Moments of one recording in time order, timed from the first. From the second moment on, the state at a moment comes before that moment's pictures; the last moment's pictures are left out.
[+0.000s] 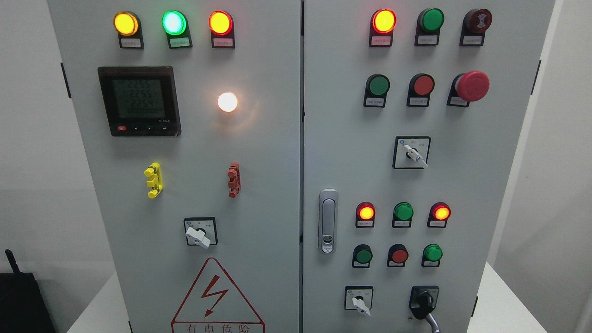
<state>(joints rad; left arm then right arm) 0.05 -0.07 -0.01 -0.11 0.03 -0.03 -0.03 0.03 0.04 0.12 -1.65 -0.01 -0.27 -0.18</state>
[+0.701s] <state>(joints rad) 0.05 -0.07 -0.01 -0.11 0.03 -0.03 -0.03 0.03 0.04 0.12 -1.65 0.00 -0.28 -0.18</state>
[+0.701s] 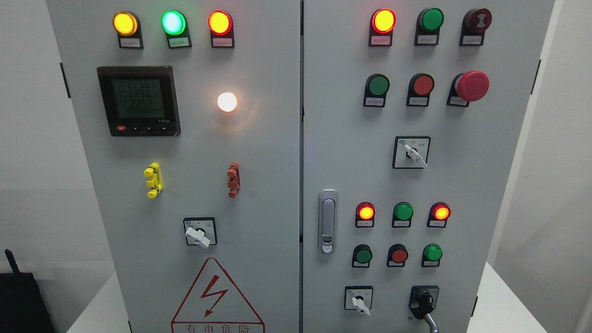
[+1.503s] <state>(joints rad) 0.05 -0.07 -0.01 -0.11 0.03 -0.03 -0.03 0.02 0.05 0.13 -1.64 0.00 -0.28 -0.18</state>
